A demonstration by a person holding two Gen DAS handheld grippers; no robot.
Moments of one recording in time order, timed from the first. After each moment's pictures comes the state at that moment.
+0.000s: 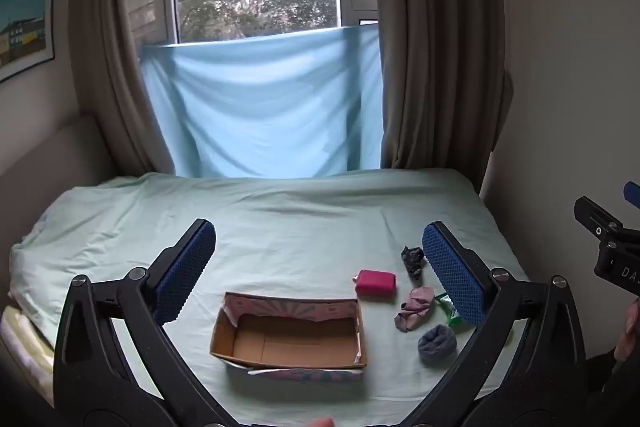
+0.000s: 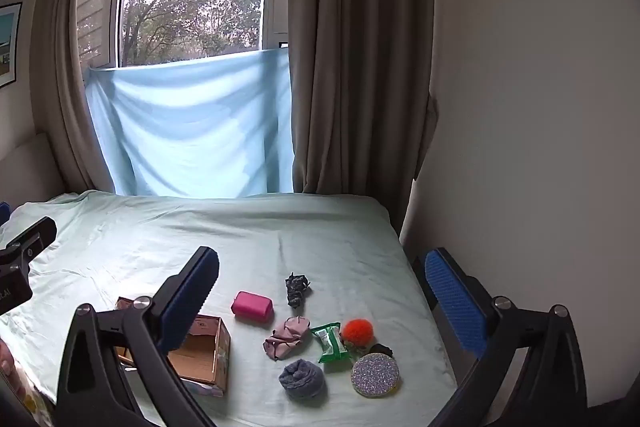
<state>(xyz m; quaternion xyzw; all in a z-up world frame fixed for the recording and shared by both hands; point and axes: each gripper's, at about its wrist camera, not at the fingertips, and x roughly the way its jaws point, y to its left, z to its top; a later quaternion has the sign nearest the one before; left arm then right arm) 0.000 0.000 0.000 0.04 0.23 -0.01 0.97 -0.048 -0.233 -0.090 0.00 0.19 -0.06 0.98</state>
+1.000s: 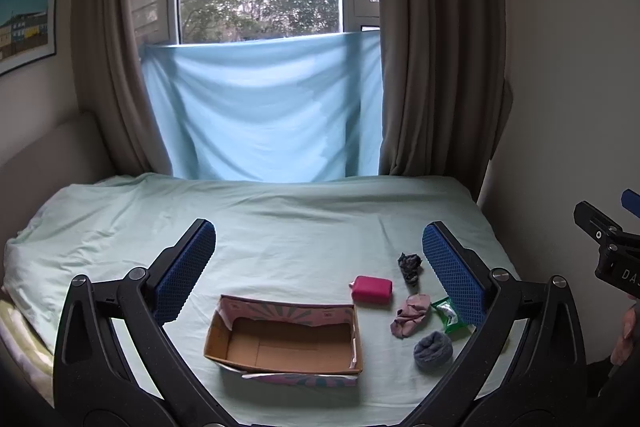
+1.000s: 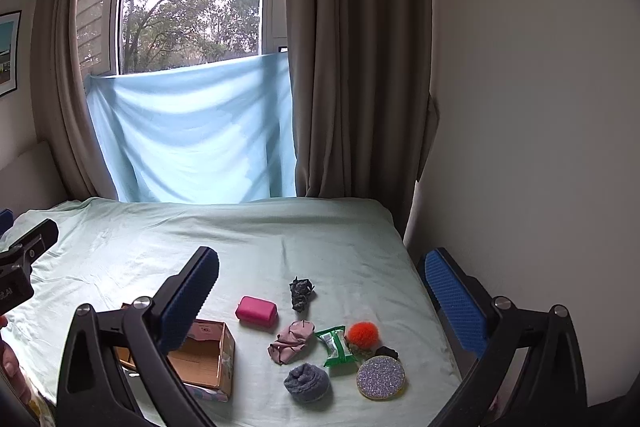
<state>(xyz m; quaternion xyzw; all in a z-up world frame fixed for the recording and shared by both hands) -0.001 0.006 0.000 0.02 0.22 -0.01 0.97 -0.054 -0.229 -0.094 0.00 0.18 -0.06 0.98</state>
